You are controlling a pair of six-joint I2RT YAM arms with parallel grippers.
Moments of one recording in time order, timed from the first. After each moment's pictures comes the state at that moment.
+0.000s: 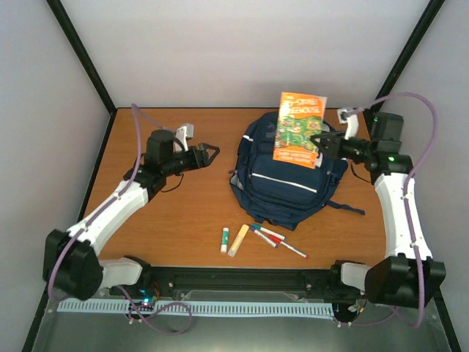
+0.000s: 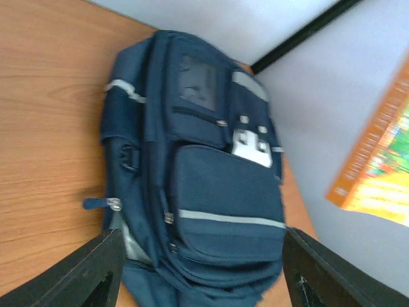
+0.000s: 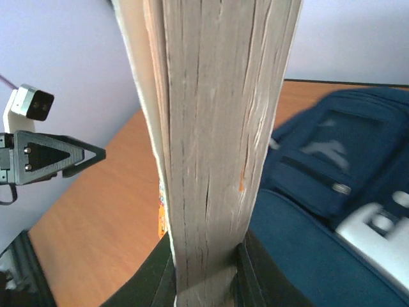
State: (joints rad) left arm -0.39 1.21 0.92 -0.11 0.44 -0.65; right arm -0.06 1.24 1.24 -0.57 -0.92 0.01
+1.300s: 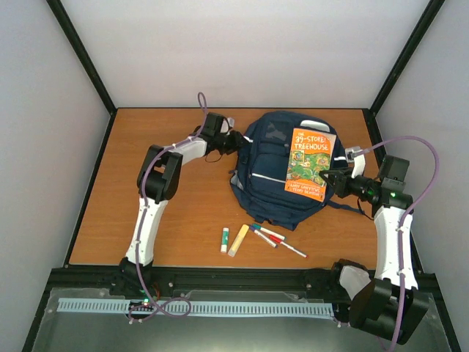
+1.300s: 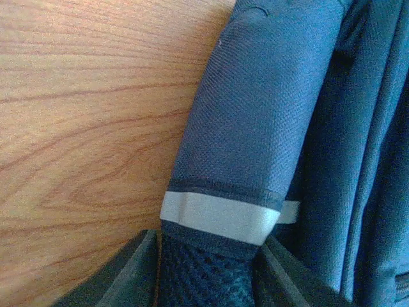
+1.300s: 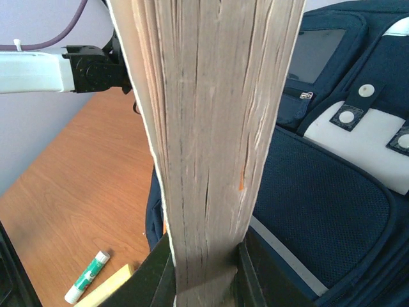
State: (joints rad) left arm -0.40 2.42 1.80 -0.11 0.53 -0.73; right arm -0.33 0.99 0.83 -0.63 -1.01 -0.23
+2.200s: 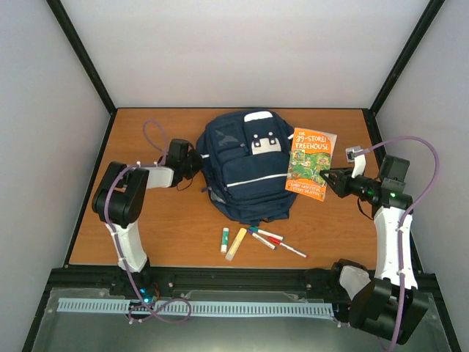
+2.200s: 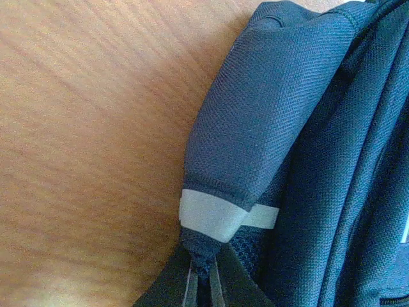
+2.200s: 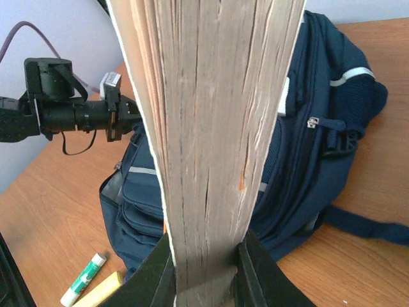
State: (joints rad) left arm -0.27 1.92 0.98 0.24 0.17 -1.06; right arm -0.34 0.99 0.82 -0.61 -1.00 -0.22
